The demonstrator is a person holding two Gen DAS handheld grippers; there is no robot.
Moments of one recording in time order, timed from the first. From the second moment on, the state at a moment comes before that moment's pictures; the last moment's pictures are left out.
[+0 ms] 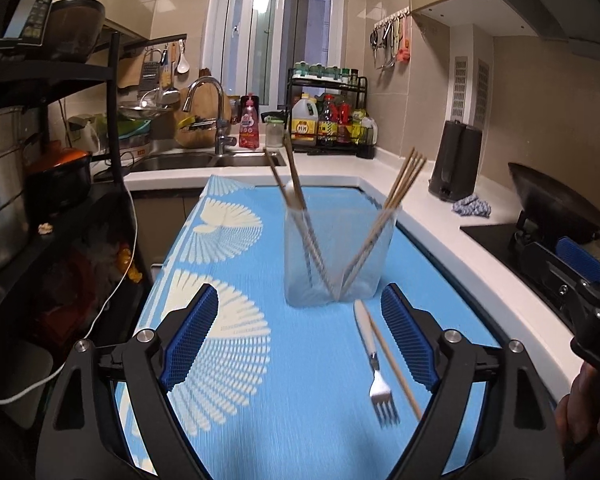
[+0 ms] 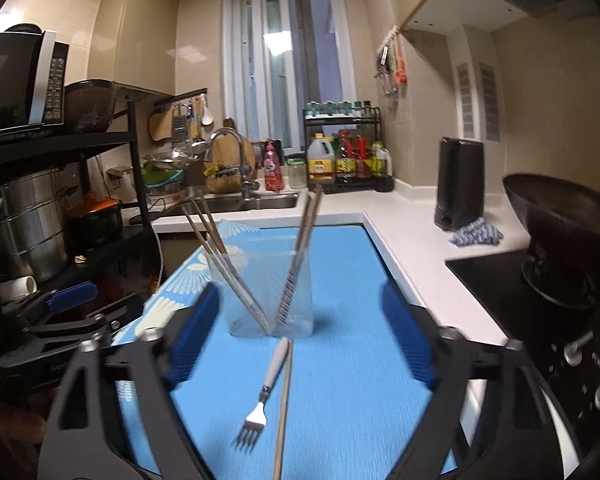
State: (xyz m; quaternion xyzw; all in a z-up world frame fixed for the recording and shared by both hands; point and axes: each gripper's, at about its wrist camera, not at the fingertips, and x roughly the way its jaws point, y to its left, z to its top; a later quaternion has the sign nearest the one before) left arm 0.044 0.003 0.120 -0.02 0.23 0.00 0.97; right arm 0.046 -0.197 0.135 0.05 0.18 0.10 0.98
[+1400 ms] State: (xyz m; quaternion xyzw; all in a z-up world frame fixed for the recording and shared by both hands) left arm 0.023 -0.019 0.027 -0.03 0.31 -0.05 0.95; right arm 0.041 -0.187 -0.017 0.02 0.37 0.08 0.93
